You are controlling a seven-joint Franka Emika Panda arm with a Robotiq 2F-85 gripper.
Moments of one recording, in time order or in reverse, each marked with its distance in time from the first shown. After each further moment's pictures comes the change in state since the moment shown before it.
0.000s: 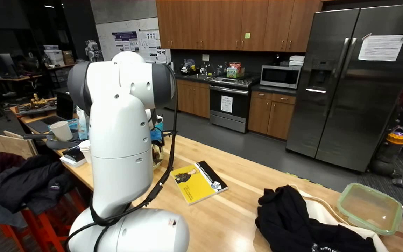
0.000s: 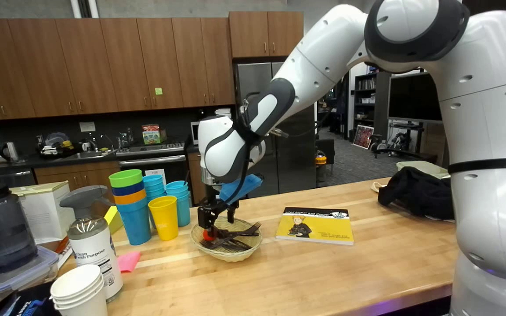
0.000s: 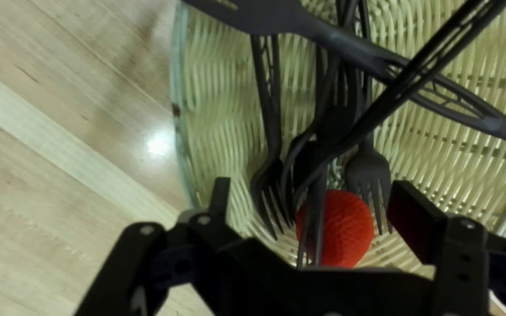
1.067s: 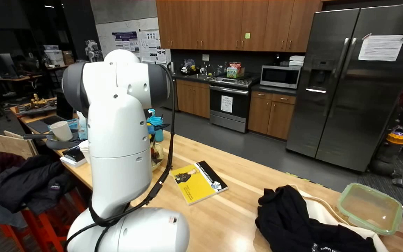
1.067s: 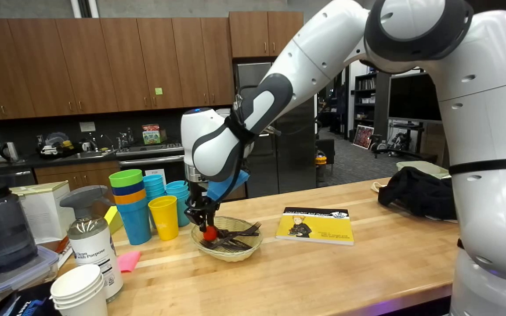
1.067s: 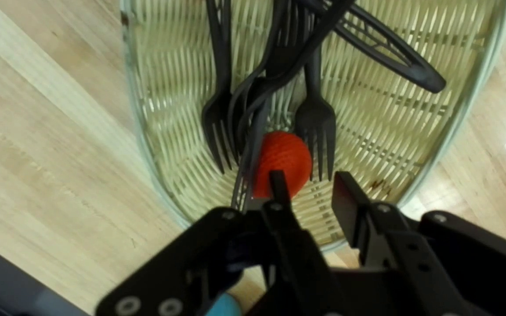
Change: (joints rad) arm 0.059 0.004 0.011 0.060 -0.088 -0.012 0.008
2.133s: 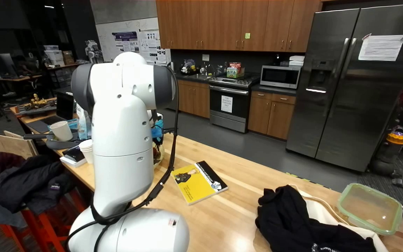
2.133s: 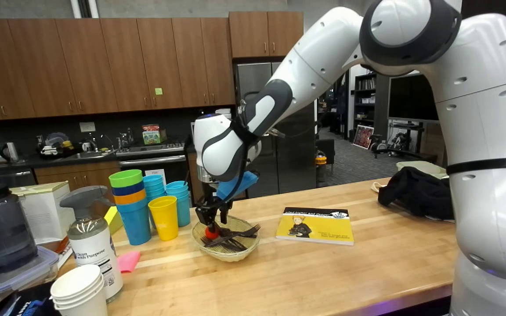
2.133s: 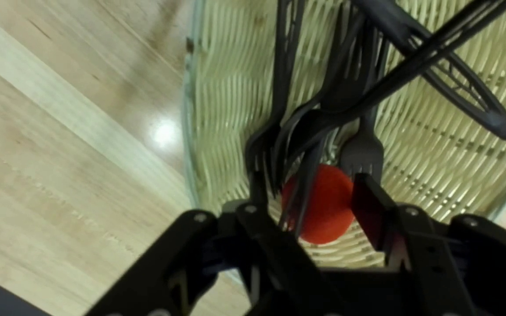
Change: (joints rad) arm -0.061 0.023 -0.008 -0.010 0.036 0.002 -0.004
